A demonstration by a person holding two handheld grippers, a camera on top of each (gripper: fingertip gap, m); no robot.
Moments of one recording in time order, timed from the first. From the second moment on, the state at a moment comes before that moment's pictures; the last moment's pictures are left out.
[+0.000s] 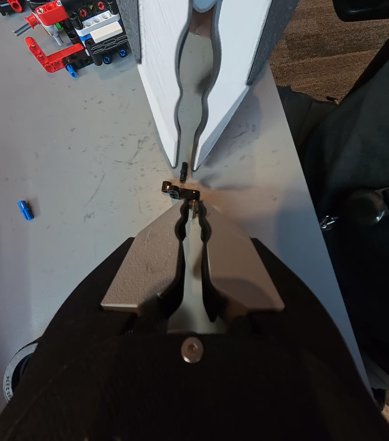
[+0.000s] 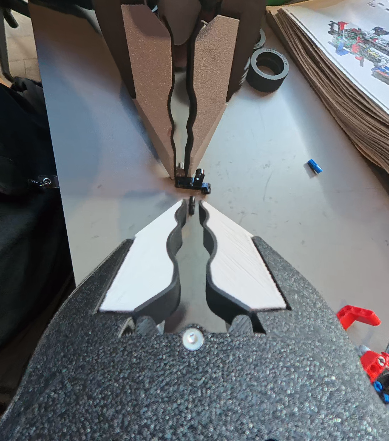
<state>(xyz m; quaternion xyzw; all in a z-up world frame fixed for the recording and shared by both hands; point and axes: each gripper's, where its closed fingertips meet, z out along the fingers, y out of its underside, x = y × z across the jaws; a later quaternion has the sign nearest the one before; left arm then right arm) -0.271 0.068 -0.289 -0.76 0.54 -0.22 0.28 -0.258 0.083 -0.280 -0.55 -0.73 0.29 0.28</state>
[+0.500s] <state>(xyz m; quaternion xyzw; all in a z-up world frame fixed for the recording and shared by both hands) -0.271 0.068 -0.289 -0.76 0.54 -0.22 0.28 -0.256 0.081 -0.288 -0.56 -0.73 0.29 0.26</state>
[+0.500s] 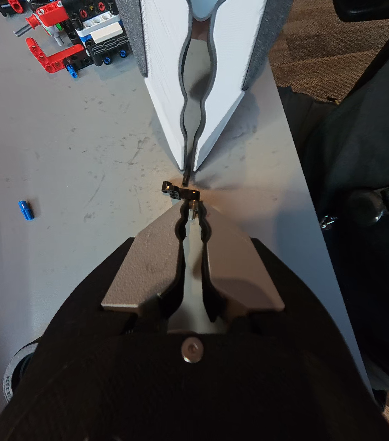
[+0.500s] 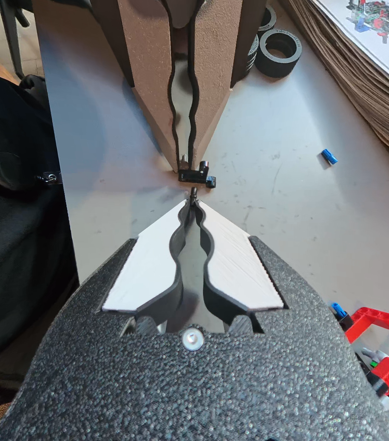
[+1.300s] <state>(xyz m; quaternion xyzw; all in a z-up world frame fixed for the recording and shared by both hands) -0.270 0.067 -0.289 -0.76 0.54 -0.22 0.28 -0.262 0.078 -0.288 -0.57 -0.72 0.30 0.26</state>
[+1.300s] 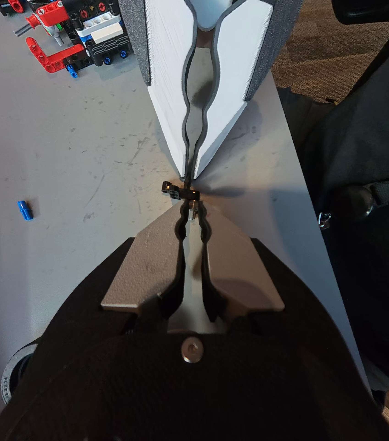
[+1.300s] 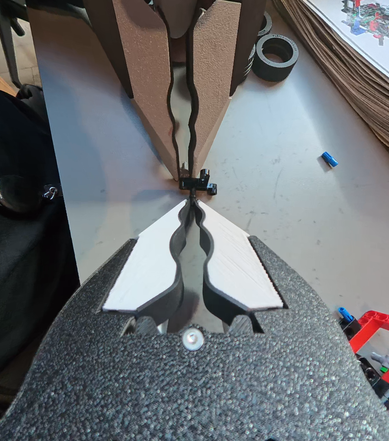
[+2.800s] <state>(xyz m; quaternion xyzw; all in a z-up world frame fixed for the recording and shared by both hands) -0.264 0.062 -0.289 -0.73 0.60 -0.20 0.25 -0.246 0.088 -0.270 -0.60 -0.66 0.37 0.25</state>
